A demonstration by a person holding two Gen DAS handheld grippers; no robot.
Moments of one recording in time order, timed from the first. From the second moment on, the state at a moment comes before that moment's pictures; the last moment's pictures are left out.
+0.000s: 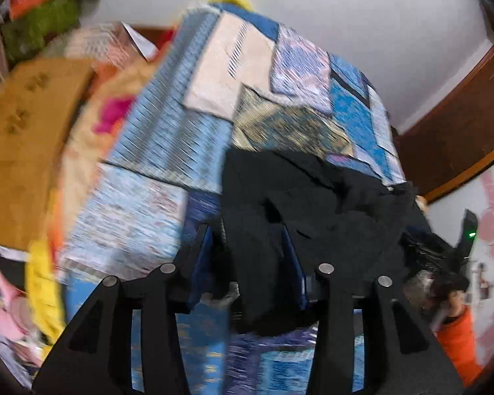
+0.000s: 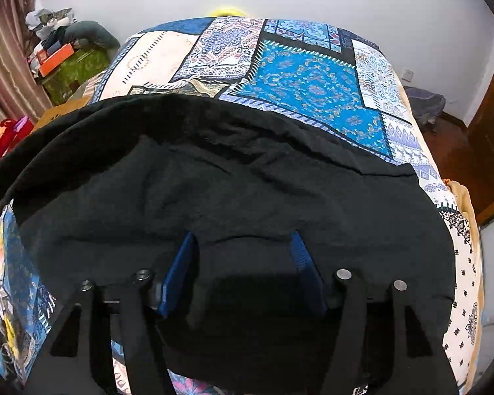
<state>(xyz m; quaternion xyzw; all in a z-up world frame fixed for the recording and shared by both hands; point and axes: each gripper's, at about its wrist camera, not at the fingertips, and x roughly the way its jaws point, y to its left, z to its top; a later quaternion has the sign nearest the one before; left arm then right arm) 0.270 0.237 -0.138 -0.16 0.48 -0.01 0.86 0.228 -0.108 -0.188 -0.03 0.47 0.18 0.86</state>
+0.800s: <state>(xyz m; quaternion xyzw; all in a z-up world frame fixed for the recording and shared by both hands) 0.286 0.095 -0.170 -0.04 0.46 -0.09 0.88 0.205 -0.117 -0.139 -0.01 0.41 0.18 0.89</state>
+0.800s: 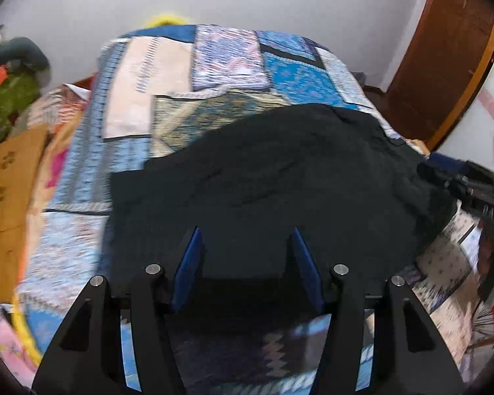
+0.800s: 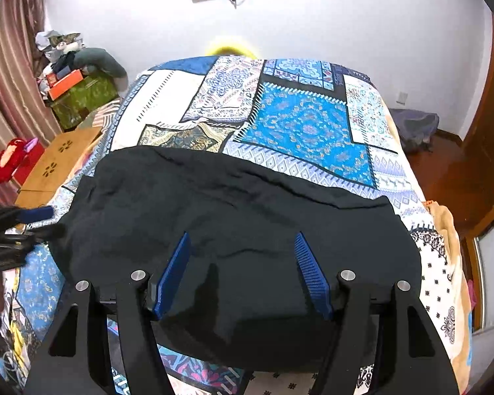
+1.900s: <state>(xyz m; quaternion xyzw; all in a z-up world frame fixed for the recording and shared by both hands) 0.254 0.105 -0.195 -0.08 0.43 0.03 0.90 0.190 -0.152 -0.179 -0.01 0.46 0.17 0.87</state>
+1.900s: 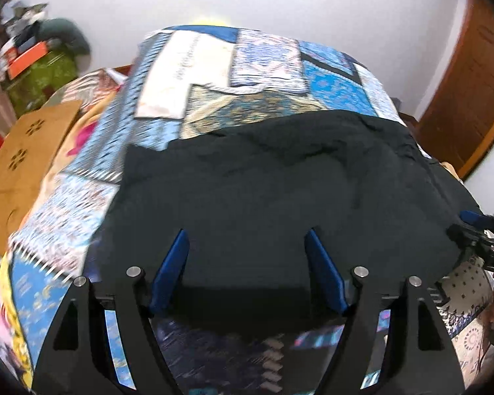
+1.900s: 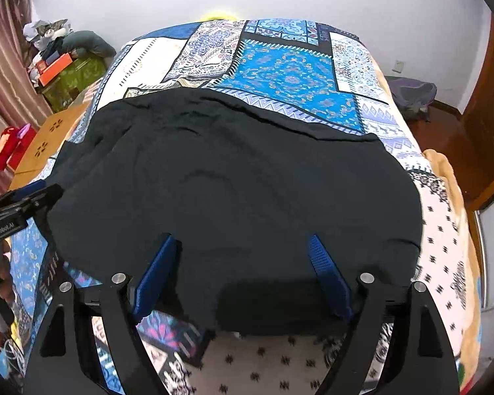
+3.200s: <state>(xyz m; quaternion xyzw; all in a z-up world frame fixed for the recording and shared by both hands) 0.262 0.169 -0.254 -0.39 0.37 0.13 0.83 0.182 -0.105 -0.173 -0.03 0.46 0.18 0.87</state>
